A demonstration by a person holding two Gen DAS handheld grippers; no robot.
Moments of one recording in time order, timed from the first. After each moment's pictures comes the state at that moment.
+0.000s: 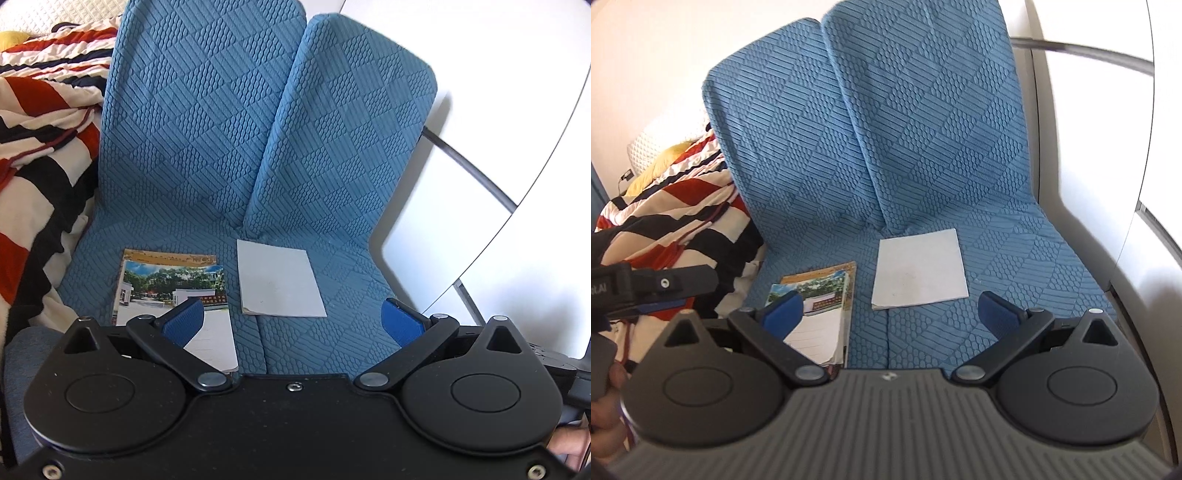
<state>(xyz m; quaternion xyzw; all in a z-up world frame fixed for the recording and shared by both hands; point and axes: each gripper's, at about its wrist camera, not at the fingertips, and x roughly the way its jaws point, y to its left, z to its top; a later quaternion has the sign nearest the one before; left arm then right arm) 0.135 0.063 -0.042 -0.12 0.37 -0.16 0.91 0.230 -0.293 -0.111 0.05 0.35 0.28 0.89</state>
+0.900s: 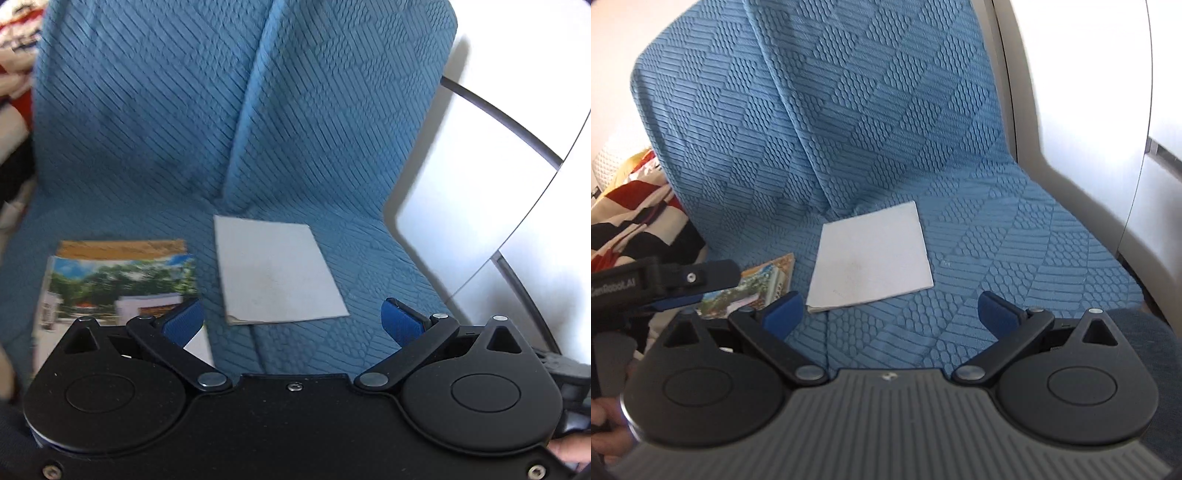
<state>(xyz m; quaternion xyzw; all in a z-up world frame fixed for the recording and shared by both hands) 0.250 0.015 -0.176 -0.10 0.40 -0.20 0.89 0.307 -0.286 -0.221 0.08 0.37 0.24 0.90</state>
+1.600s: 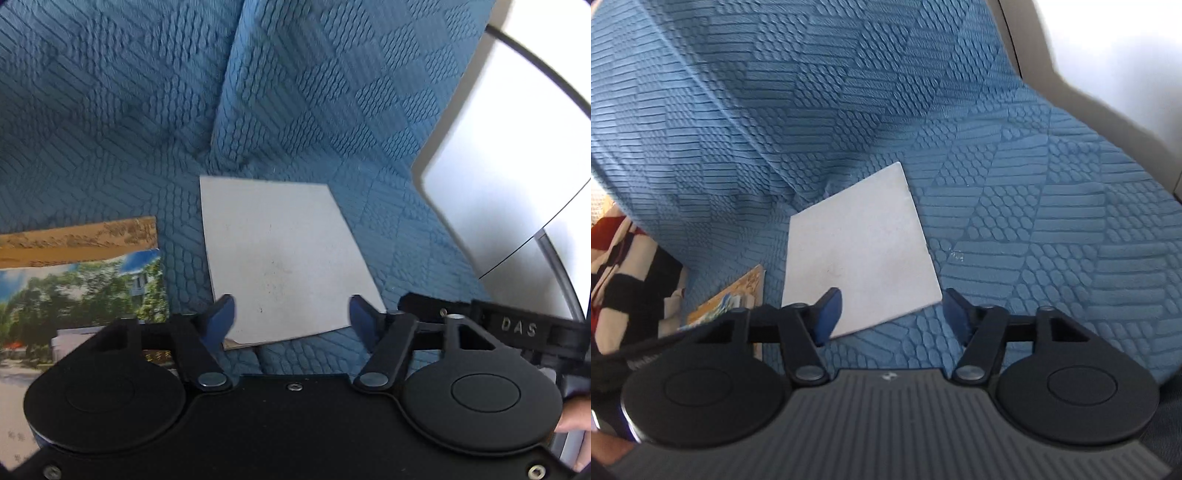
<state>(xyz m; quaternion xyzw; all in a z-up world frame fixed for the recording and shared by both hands) 0.346 -0.022 -0.253 -0.08 0.48 -0.21 0.85 0.421 -0.252 -0.286 0.15 0.47 0.22 0.84</state>
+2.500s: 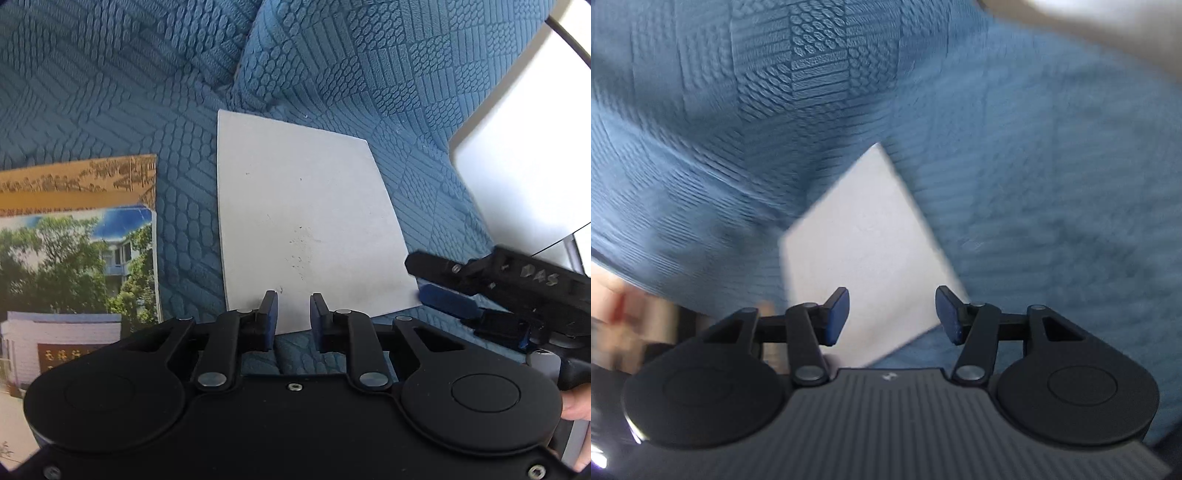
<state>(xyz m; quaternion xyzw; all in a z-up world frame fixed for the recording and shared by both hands) 0.371 -0.021 -0.299 -0.12 0.55 -0.18 0.81 0.456 -0.254 -0.324 0.31 0.53 0.21 0.77</state>
